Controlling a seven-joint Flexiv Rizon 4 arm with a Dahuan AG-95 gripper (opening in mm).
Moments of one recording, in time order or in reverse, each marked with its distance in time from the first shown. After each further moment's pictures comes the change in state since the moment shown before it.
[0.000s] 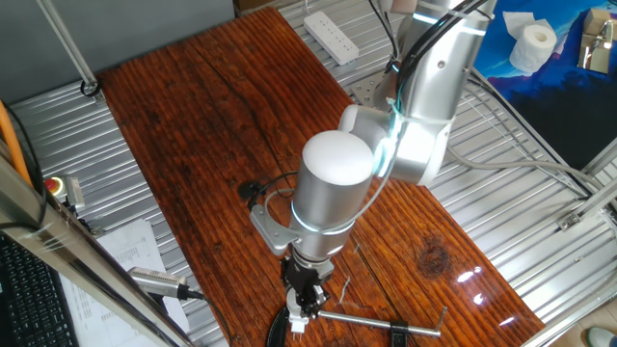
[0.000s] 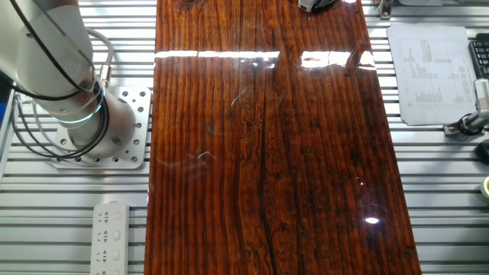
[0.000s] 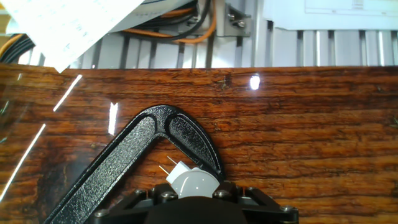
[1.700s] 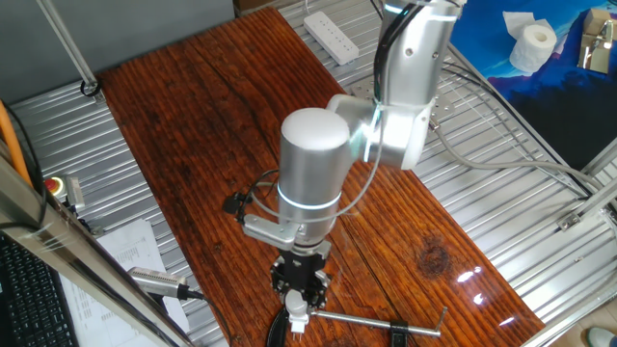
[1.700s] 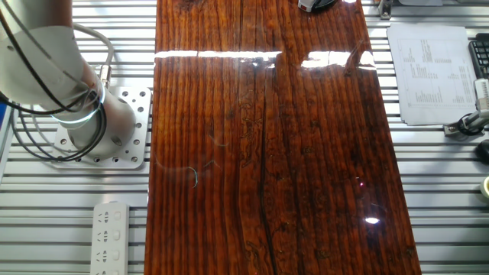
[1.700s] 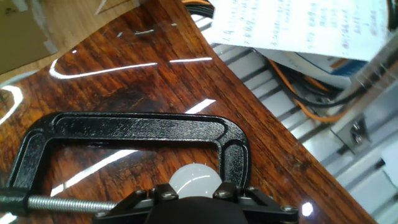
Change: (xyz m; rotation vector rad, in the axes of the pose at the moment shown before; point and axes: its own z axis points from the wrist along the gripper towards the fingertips) arm -0.002 0.004 0.000 -0.140 -0.054 -0.522
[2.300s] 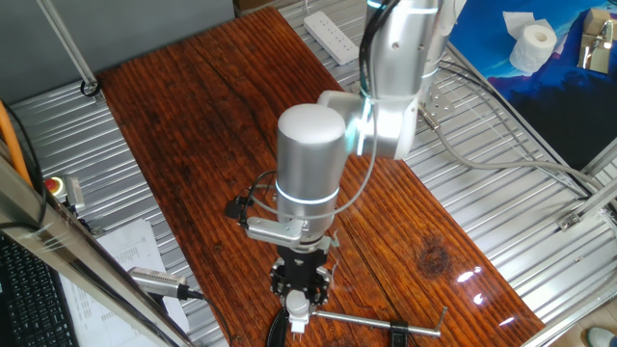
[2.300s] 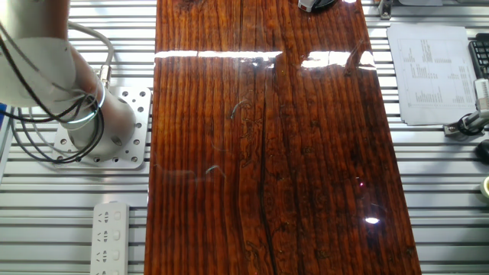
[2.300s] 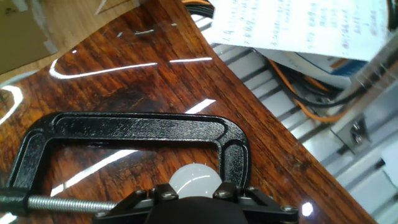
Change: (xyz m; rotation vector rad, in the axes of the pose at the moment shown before) arm 0.000 0.001 -0.001 -0.015 -0.025 -0.157
